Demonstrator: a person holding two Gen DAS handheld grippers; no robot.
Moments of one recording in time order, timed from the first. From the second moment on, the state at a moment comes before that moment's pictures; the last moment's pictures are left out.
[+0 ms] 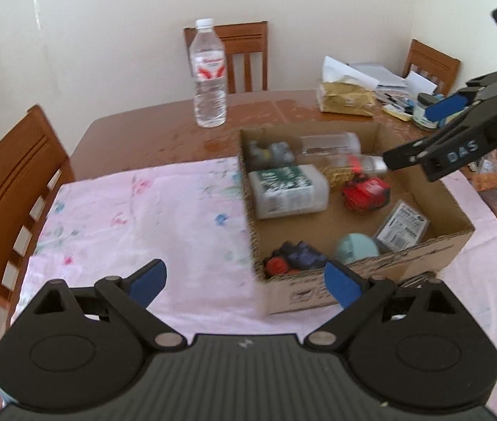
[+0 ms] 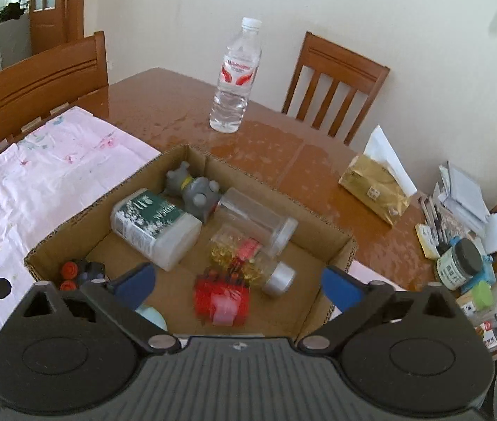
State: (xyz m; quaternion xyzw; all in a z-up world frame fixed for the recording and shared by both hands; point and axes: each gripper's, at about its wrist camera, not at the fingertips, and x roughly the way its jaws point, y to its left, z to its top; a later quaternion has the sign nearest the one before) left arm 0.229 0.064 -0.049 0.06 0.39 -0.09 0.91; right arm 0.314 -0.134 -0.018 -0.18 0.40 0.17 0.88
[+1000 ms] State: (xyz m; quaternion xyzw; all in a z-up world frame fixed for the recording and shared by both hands) left arm 0.229 0.070 -0.075 0.07 0.42 -0.12 0.90; right arm 0.218 -0.143 -0.066 -0.10 0.48 0.12 0.86
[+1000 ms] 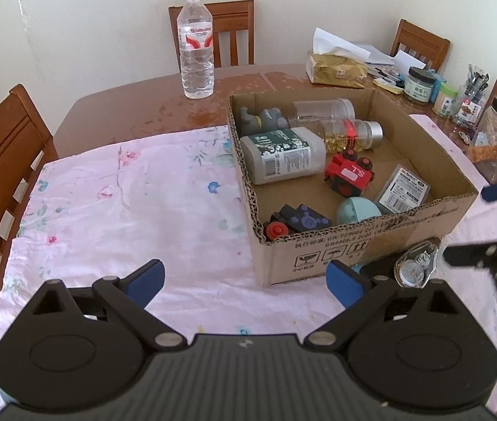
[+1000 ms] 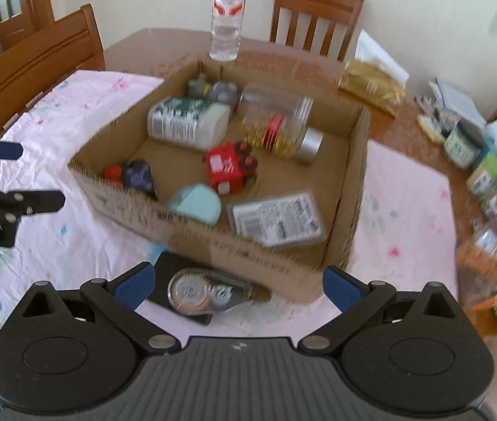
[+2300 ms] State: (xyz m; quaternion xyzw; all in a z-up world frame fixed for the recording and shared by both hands) left arm 0.206 0.003 -0.092 0.08 0.46 -0.11 0.88; right arm 0.224 -0.210 -0.146 -0.04 0.50 0.05 0.86
